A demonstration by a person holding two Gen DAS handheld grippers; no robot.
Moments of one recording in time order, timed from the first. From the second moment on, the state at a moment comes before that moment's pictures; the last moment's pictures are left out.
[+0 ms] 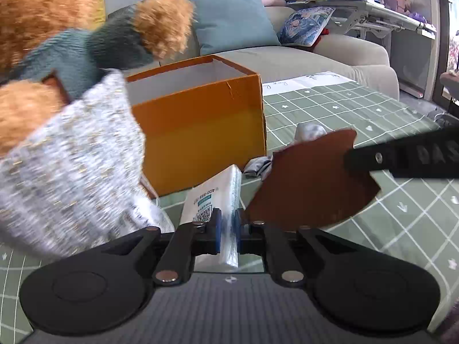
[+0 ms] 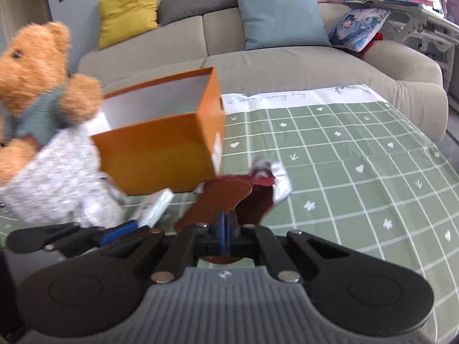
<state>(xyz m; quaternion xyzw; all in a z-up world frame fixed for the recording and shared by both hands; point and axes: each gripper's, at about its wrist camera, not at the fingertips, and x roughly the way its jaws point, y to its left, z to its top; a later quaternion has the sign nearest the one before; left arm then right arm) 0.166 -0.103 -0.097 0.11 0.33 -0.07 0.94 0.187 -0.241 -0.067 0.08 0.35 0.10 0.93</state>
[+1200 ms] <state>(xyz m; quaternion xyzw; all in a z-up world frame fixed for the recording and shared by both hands) 0.096 -0.067 -0.110 0.16 0.38 -0.09 0.91 0.142 -0.226 -0.122 0.03 0.44 0.08 0.89</state>
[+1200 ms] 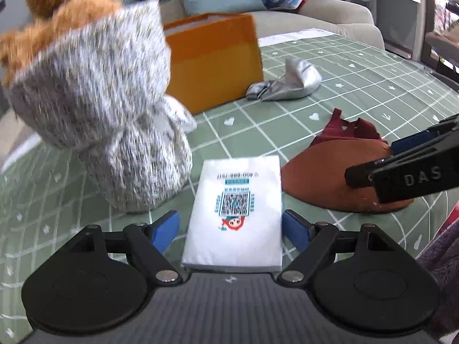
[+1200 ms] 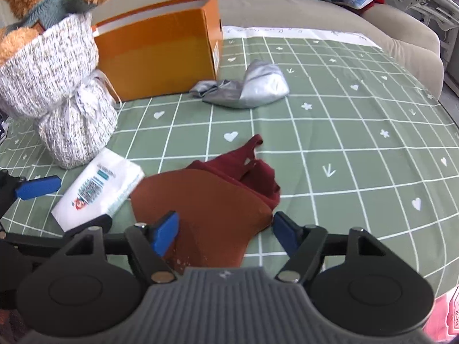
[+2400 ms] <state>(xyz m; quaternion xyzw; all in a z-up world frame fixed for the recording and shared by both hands) 0.113 -0.055 -0.108 0.06 0.38 -0.13 0.91 0.139 -0.204 -0.118 -0.03 0.41 0.16 0.89</state>
